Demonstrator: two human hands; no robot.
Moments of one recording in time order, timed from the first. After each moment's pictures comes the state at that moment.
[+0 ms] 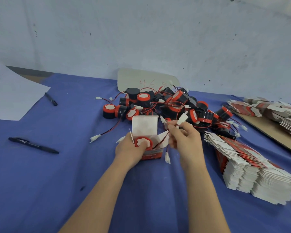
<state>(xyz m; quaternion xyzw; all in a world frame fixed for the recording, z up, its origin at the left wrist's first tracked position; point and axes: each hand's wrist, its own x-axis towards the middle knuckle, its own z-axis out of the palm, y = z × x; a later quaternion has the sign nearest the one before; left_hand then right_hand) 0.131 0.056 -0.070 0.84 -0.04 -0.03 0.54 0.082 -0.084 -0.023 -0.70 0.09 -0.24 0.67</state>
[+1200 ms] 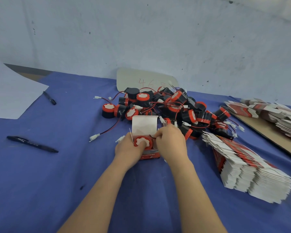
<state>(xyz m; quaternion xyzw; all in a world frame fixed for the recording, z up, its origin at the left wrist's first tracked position) 0.128 0.057 -0.068 0.83 -0.07 -0.04 0.55 0.096 -0.061 -0.017 -0.97 0.09 -0.14 0.16</state>
